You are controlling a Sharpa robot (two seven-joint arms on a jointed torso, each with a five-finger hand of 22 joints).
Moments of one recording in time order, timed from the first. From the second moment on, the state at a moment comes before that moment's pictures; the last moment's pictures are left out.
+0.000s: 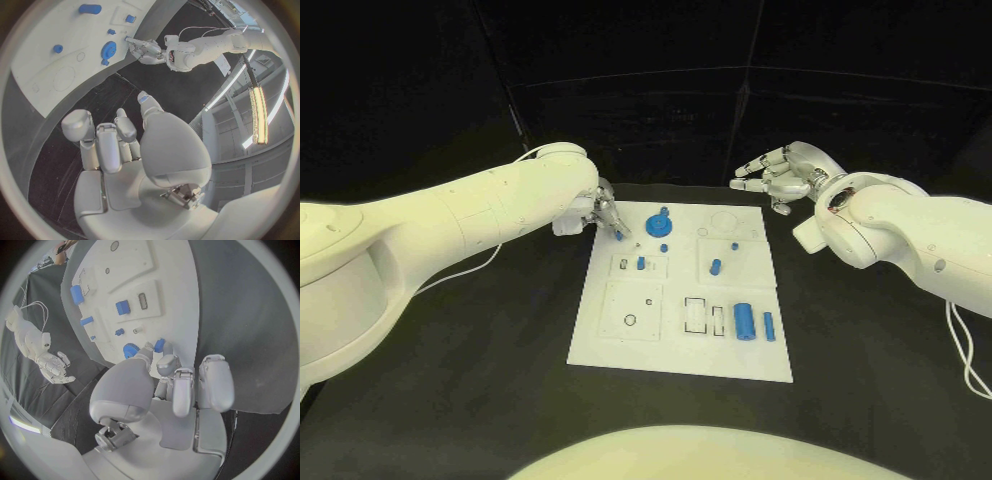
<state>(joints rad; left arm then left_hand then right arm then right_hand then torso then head) 1.28 -0.46 -0.06 0.89 -1.07 0.32 -0.53 1.14 0.06 0.02 0.13 0.06 0.84 0.07 0.66 0.42 1.25 0.00 1.22 0.98 1.47 -0.07 1.57 1.31 0.08 1.47 0.04 1.34 1.22 1.25 -0.74 0.00 1.38 -0.78 -0.35 -0.04 1.30 -0.02 -0.01 0.09 0.31 0.85 0.18 0.14 0.07 1.23 0.09 1.29 1.11 1.47 0.02 1.42 1.27 0.11 1.24 0.12 1.30 0.93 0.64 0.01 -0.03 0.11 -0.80</state>
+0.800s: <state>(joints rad) 1.28 -0.48 -0.06 0.92 -1.02 0.27 -0.53 1.18 0.08 0.39 0.05 0.06 0.82 0.07 0.70 0.45 1.25 -0.01 1.21 0.97 1.47 -0.07 1.57 1.31 0.08 1.47 0.04 1.34 1.22 1.25 -0.74 0.00 1.38 -0.80 -0.35 -0.04 1.30 -0.02 -0.02 0.09 0.31 0.85 0.18 0.14 0.07 1.23 0.09 1.29 1.11 1.47 0.02 1.42 1.27 0.11 1.24 0.12 1.30 0.93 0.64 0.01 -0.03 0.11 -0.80</state>
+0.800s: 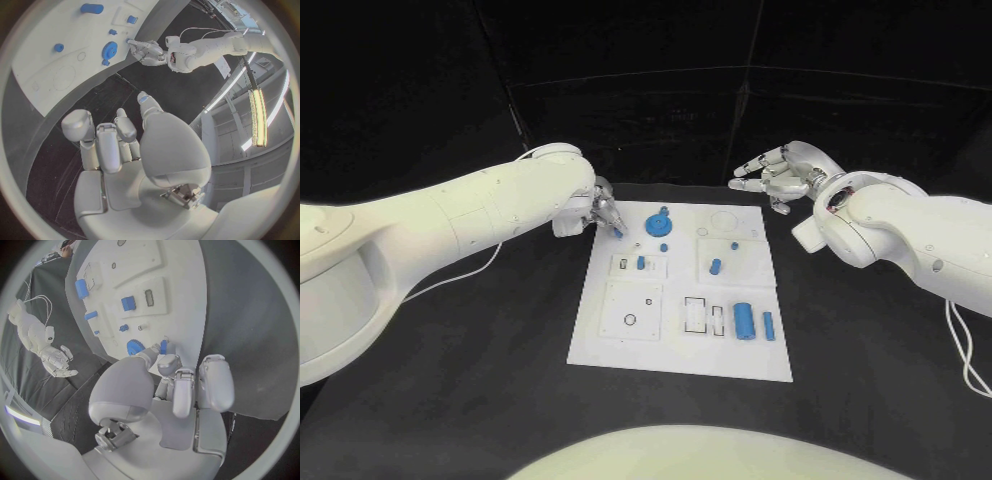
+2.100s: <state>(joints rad) 1.22 -0.75 -0.09 1.39 -1.02 0.00 -0.51 1.06 0.00 0.62 0.01 0.09 0.81 0.06 0.77 0.49 1.28 -0.02 1.22 1.00 1.47 -0.08 1.57 1.31 0.08 1.47 0.03 1.34 1.23 1.25 -0.74 0.00 1.37 -0.81 -0.34 -0.05 1.30 -0.02 -0.02 0.09 0.32 0.85 0.18 0.14 0.07 1.23 0.09 1.29 1.11 1.47 0.02 1.42 1.27 0.11 1.24 0.12 1.30 0.93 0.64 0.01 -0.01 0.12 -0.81</state>
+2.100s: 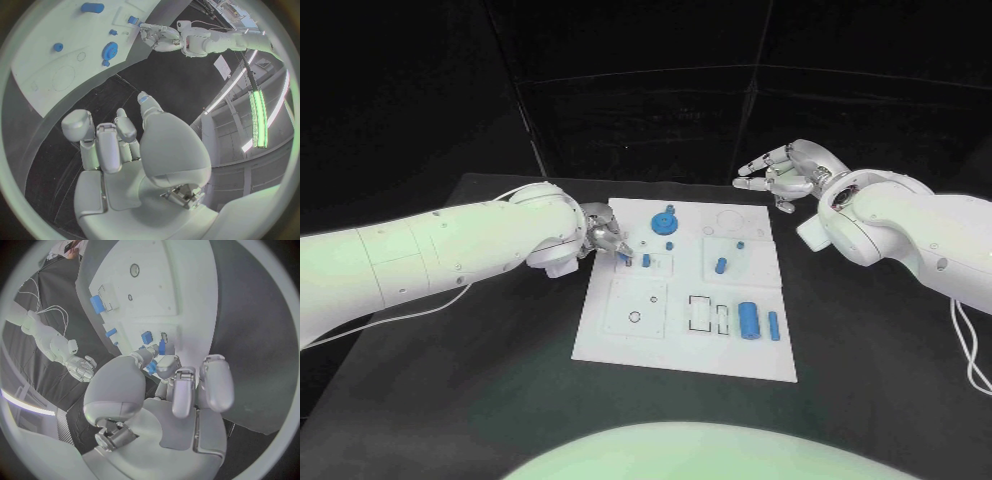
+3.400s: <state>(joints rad) 1.21 -0.72 -0.09 1.38 -1.13 0.02 -0.52 1.03 -0.02 0.65 -0.02 0.09 0.82 0.06 0.78 0.50 1.29 -0.02 1.22 0.98 1.46 -0.08 1.57 1.31 0.08 1.47 0.03 1.34 1.23 1.25 -0.74 0.00 1.37 -0.81 -0.33 -0.05 1.30 -0.02 -0.02 0.09 0.32 0.85 0.18 0.14 0.07 1.23 0.09 1.29 1.11 1.47 0.02 1.42 1.27 0.11 1.24 0.12 1.30 0.93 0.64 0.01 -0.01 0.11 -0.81</state>
